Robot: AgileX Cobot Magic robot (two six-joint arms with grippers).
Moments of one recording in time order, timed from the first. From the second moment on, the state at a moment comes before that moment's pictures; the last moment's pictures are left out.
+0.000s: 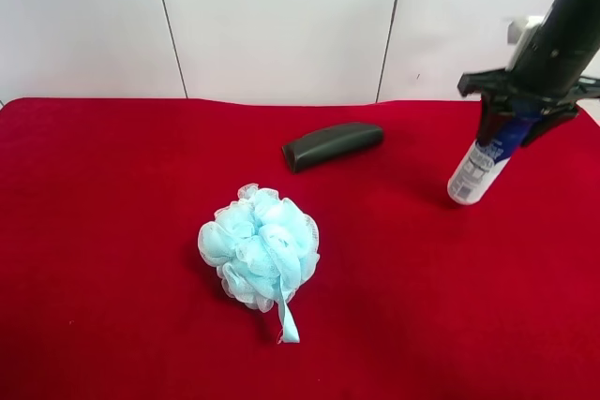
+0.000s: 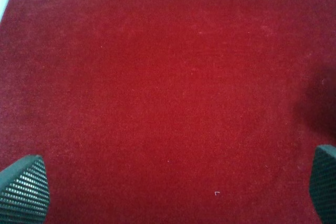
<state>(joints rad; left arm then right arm) 0.07 -0.01 -0.51 -0.06 1.07 0.07 0.05 1.70 -1.32 0.06 1.10 0.03</state>
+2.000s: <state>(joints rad) -0.07 0.26 -0.61 -0.27 1.11 0.30 0.28 1.48 -1.32 0.60 1.22 -0.27</state>
